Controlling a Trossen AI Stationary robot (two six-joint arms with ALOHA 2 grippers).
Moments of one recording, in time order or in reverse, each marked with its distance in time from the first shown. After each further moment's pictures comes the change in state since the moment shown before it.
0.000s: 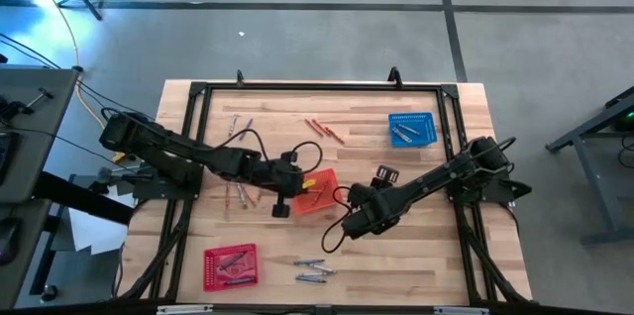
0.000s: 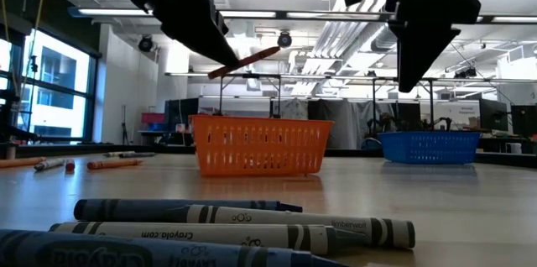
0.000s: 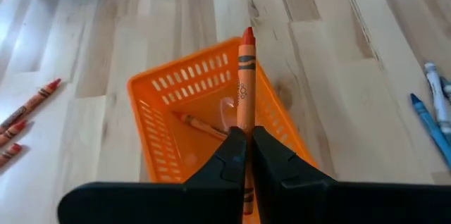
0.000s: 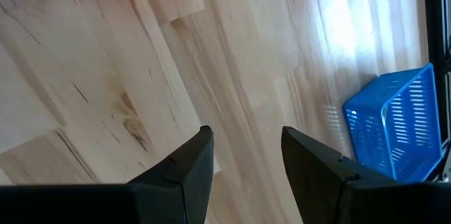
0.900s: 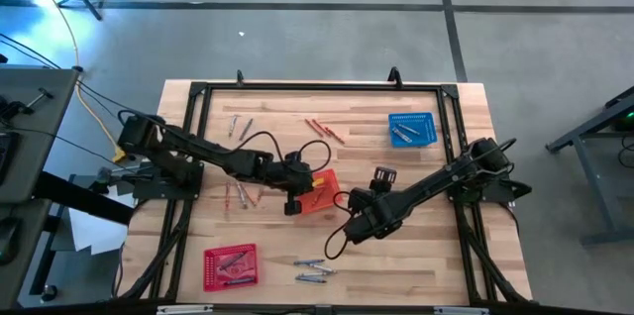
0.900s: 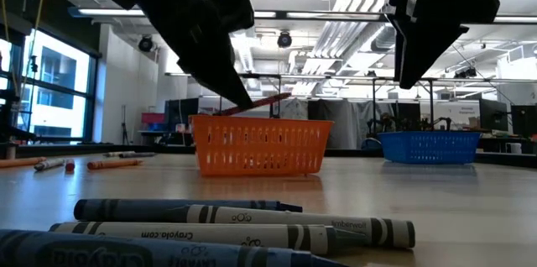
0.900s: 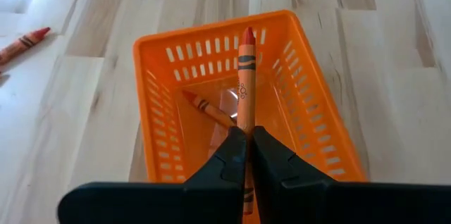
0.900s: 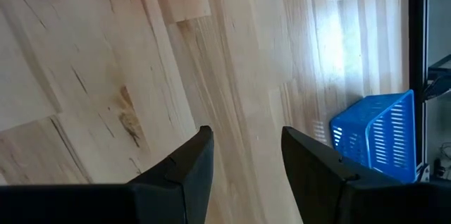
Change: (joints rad) left arm 0.039 0.150 0.001 0.083 -0.005 -0.130; right arm 0.029 0.000 0.000 0.001 0.044 -0.082
